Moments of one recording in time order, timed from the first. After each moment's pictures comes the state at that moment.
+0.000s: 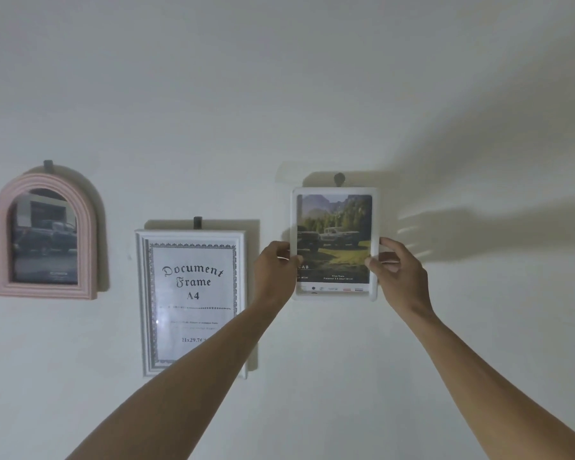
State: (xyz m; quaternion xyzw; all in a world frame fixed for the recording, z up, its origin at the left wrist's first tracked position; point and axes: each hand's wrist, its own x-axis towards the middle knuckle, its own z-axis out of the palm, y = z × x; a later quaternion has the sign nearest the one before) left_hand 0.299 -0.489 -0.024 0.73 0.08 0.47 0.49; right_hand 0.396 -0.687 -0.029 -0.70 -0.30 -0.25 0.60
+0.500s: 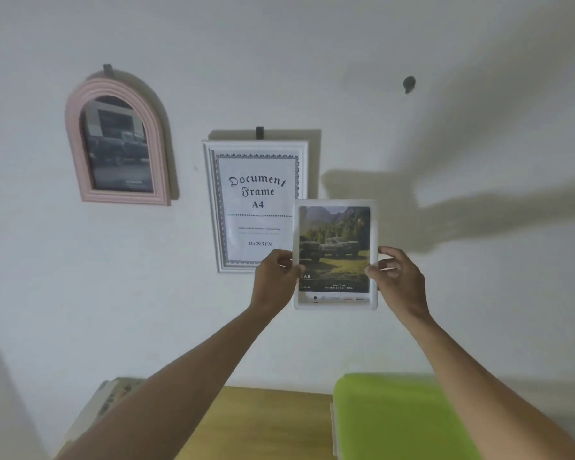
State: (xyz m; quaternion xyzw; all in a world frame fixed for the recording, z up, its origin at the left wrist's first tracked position) left_hand 0.167 -0.431 -0.176 0.77 0.17 0.33 0.52; right_hand 0.277 -0.636 -0.173 -0.75 -0.23 -0.11 0.61
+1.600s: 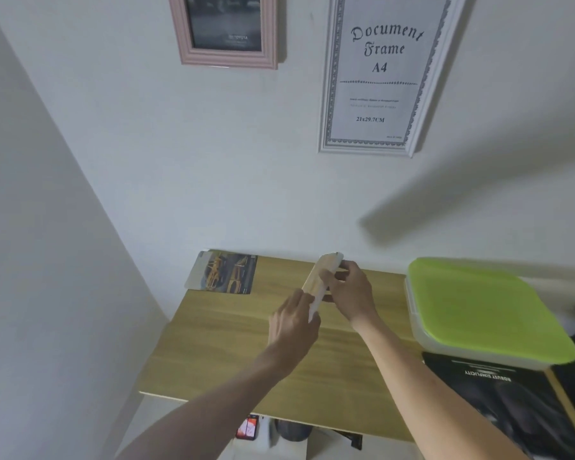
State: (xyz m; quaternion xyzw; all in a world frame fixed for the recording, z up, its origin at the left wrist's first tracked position) left_hand -0.087 -0.381 -0.421 0.92 0.18 0.28 0.20; right_hand 0.024 -0.463 -0.365 -0.76 -0.12 0.21 0.60
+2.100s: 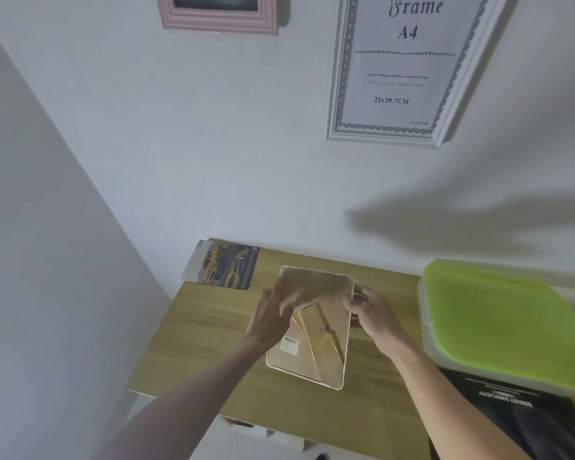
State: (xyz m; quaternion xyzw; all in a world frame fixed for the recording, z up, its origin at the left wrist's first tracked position) left_hand -0.051 -0.320 -0.476 0.87 0.30 0.09 0.38; right_hand 0.094 -0.497 -0.435 -0.76 -0.14 0.32 0.55
